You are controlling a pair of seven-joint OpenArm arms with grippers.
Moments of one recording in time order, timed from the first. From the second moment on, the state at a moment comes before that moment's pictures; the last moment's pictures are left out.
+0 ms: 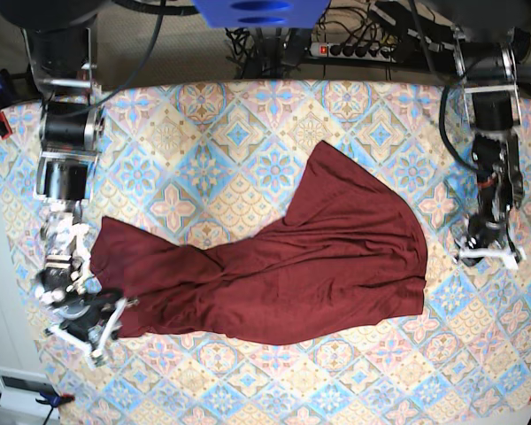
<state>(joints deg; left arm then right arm) -12.8 -27.9 -6.6 61.2 -51.6 4.8 24.1 34.7 18.6 1.3 61.9 -5.3 26.5 -36.8</state>
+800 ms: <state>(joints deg) 6.3 -9.1 -11.4 78.8 -63.2 2.5 40.8 21.9 18.8 1.6 71.4 -5.5 26.2 -38.3</state>
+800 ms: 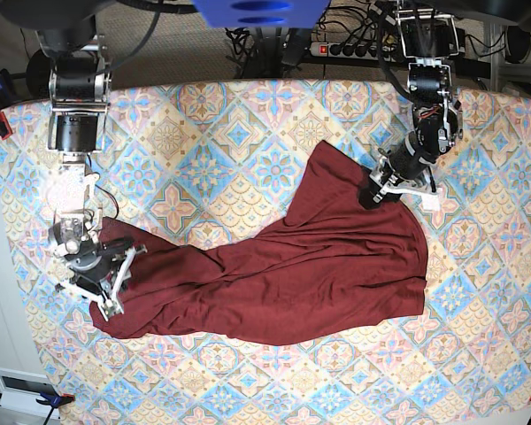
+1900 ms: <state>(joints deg) -5.6 -32.4 -13.4 73.5 -49.1 3.9 46.0 13.2 18.7 5.5 83.4 22.5 38.3 -54.4</state>
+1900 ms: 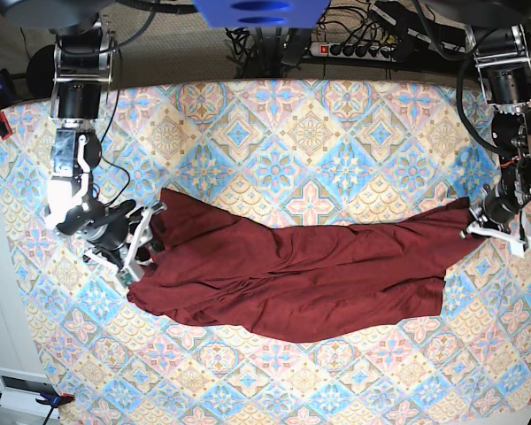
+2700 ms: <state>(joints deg) -4.2 -30.1 -13.5 73.6 -47.1 3.9 45.5 12.7 16.1 8.3 68.1 23.8 38.3 -51.0</state>
